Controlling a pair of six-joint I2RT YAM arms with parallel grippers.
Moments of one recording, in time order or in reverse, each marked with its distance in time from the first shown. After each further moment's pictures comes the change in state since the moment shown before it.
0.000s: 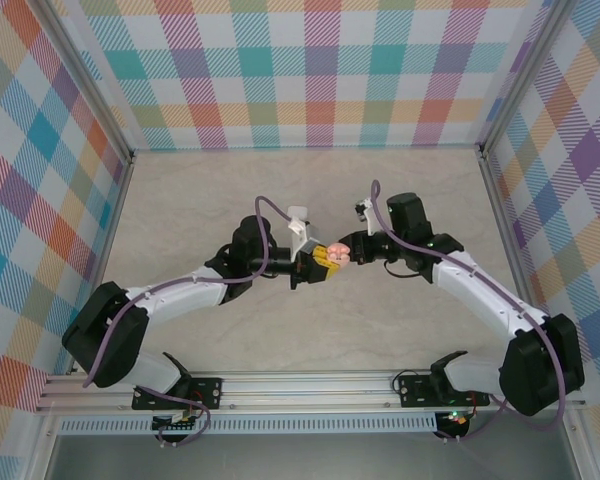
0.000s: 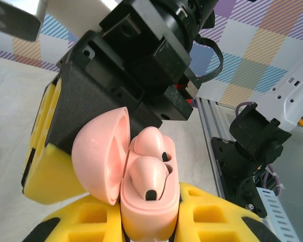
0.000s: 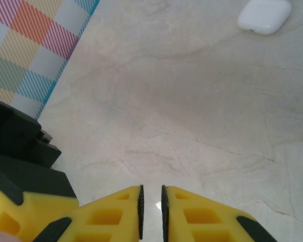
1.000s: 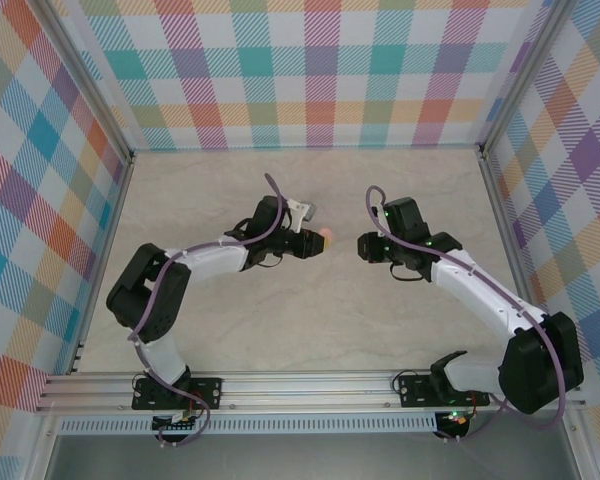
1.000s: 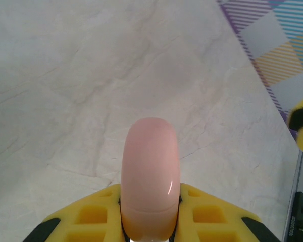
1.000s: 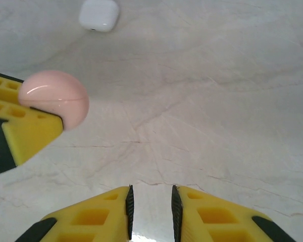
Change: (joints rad) left arm 0.120 0.330 0.283 -0.385 -0.303 -0.368; right arm 0.011 0.027 0.022 -0.175 0.502 0.043
